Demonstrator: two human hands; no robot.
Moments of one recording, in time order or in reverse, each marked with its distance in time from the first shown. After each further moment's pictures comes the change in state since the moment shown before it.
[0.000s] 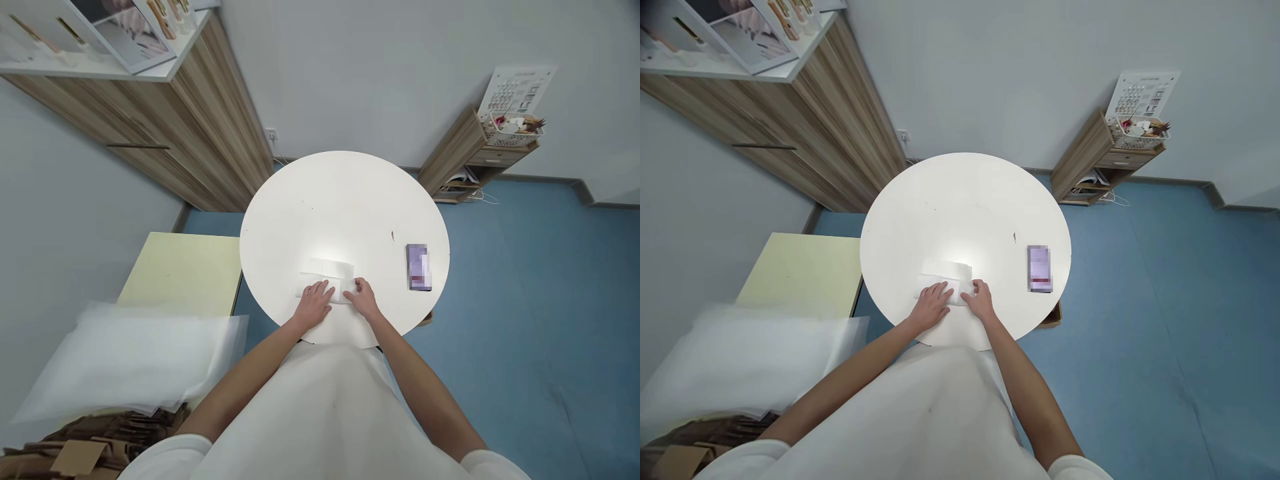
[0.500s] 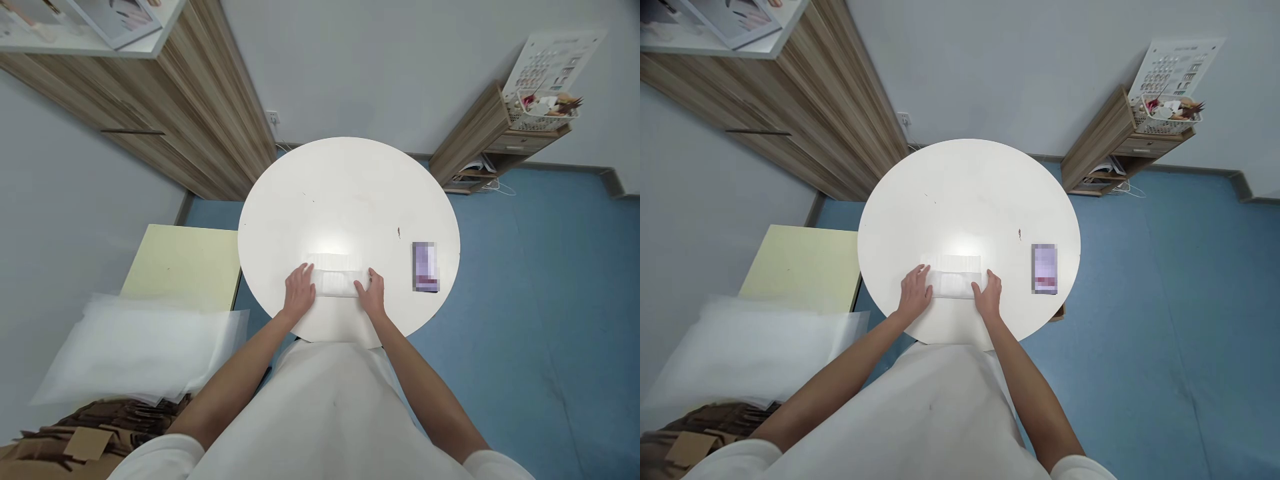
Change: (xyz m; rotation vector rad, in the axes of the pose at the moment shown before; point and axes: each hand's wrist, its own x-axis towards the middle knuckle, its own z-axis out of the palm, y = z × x) left_hand 0.010 -0.022 -0.017 -0.116 0.219 -0.354; right_hand 0.013 0.013 -0.003 -0.146 0.166 -0.050
